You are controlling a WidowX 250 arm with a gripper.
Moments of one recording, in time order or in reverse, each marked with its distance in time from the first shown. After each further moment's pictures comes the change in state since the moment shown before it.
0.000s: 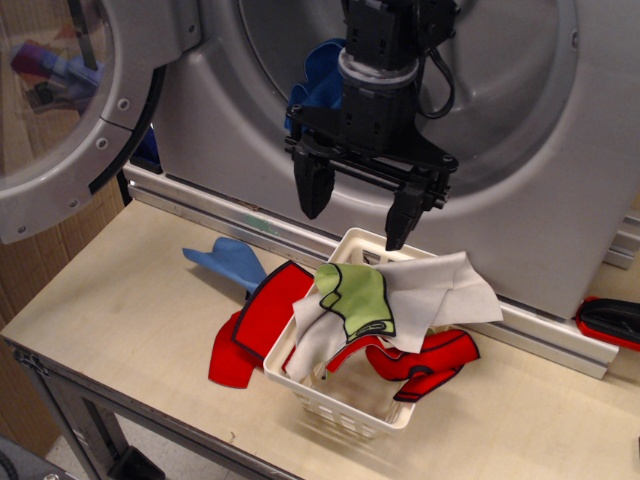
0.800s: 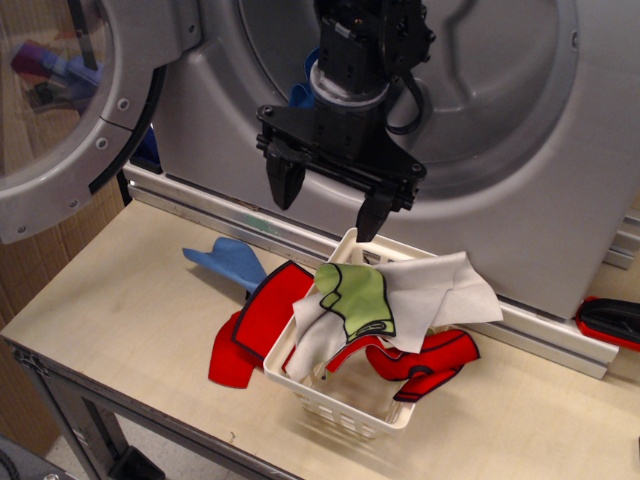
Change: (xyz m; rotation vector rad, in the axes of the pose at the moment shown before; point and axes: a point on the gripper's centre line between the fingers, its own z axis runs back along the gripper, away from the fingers) arm 0.006 0.022 -0.004 0.107 -0.165 0.064
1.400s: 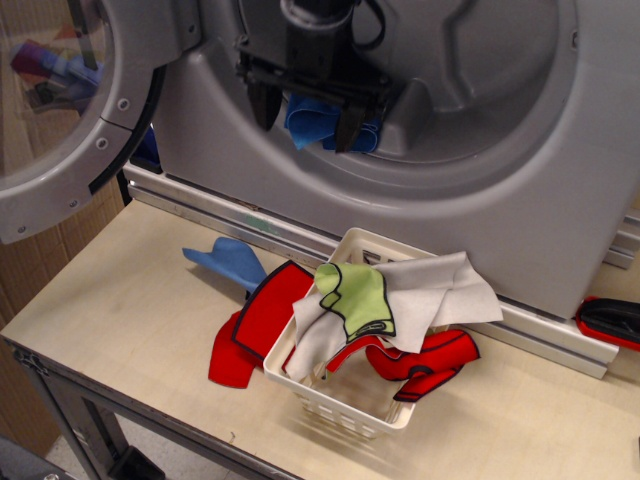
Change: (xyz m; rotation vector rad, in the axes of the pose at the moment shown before) arm 0.064 0.037 -0.002 0.028 -0.096 0.097
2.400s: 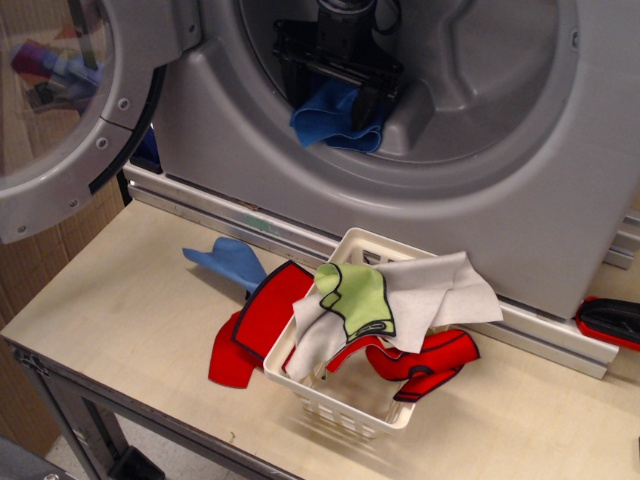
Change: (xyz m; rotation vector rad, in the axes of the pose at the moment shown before) arm 0.056 0.017 -0.055 0.010 0.061 -0.063
